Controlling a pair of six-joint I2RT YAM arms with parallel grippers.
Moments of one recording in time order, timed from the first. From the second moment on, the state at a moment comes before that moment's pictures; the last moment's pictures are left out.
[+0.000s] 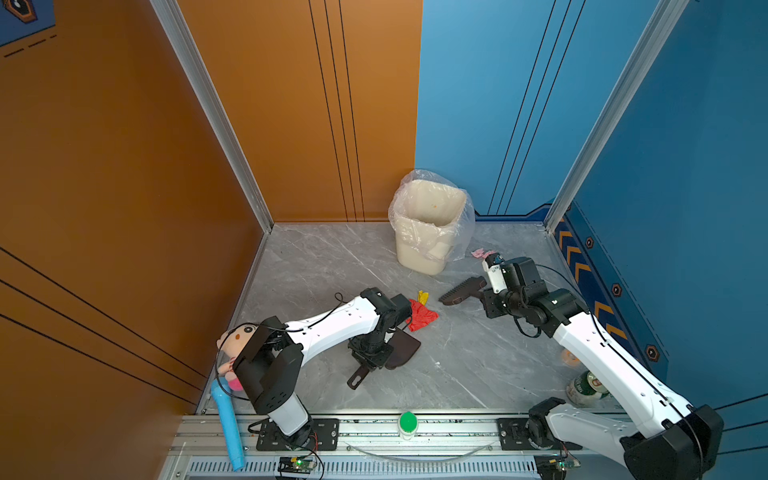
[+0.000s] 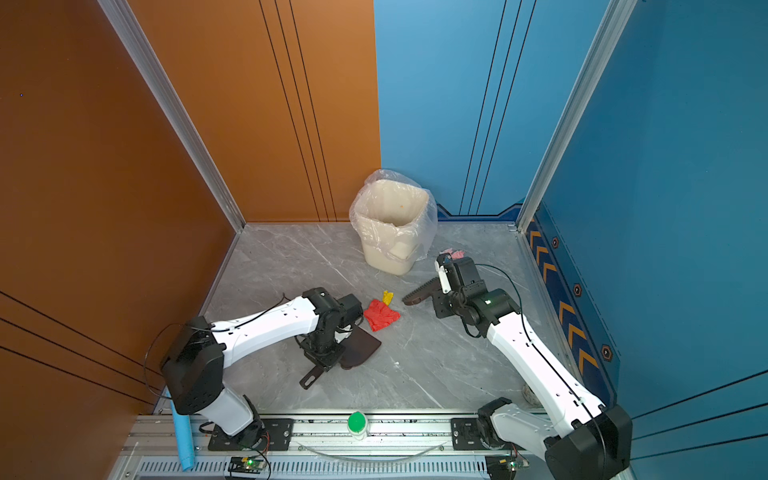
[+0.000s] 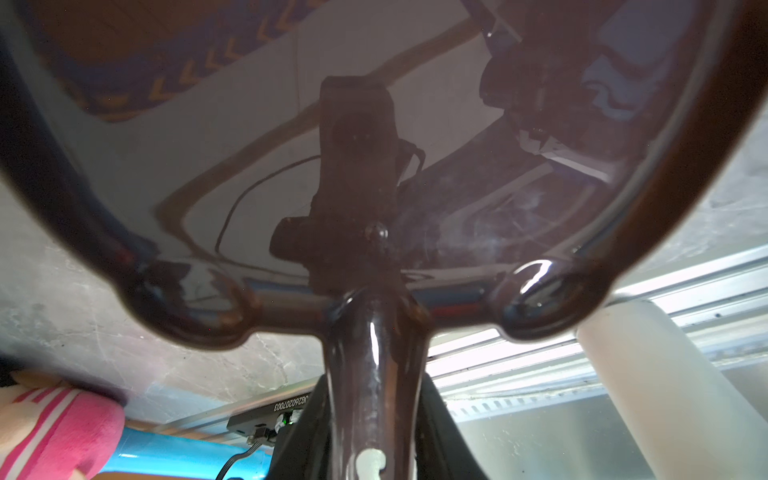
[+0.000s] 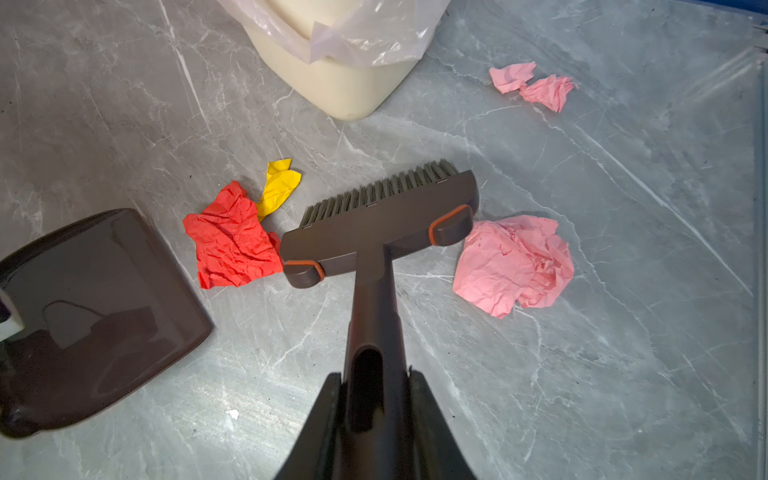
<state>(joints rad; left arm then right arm) -0.84 1.65 1.18 -1.32 0.03 -0.28 0.41 1.14 1.05 -0.80 0.03 0.11</state>
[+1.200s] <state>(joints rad) -0.83 1.73 1.23 -1.31 0.02 -0.25 0.40 1.18 0.93 -0.53 -0.03 0.25</state>
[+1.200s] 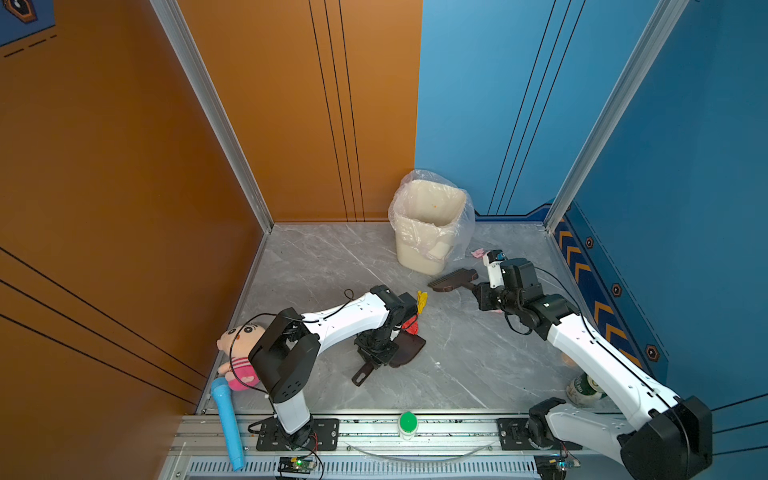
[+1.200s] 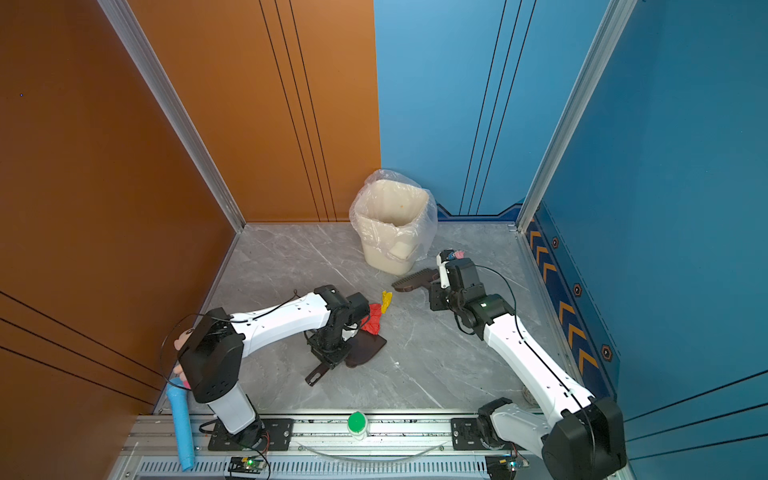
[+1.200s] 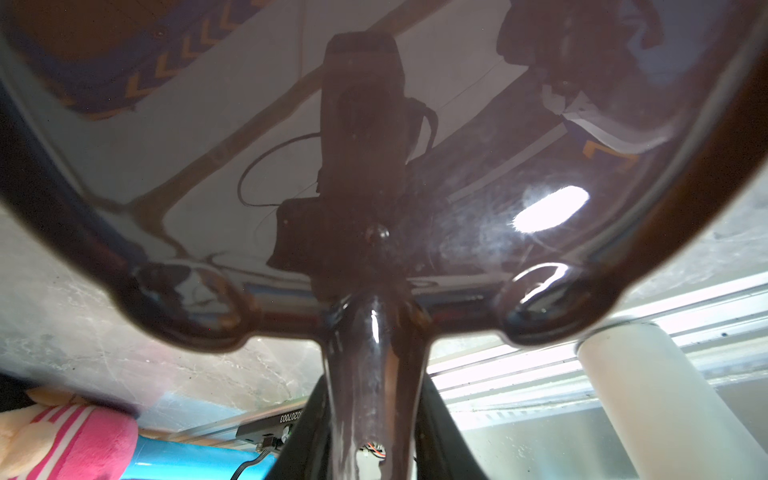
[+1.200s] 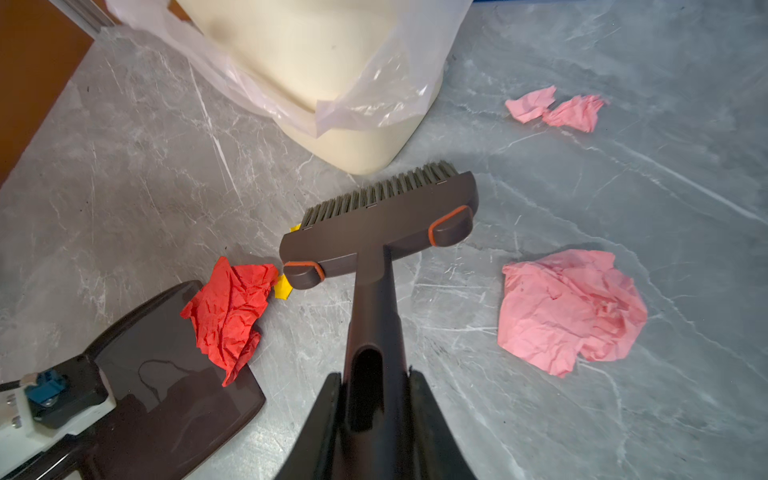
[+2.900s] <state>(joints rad) -0.77 1.68 1.24 -1.10 -0.08 -0.22 0.30 0.92 1.00 -0.85 -0.15 0.14</state>
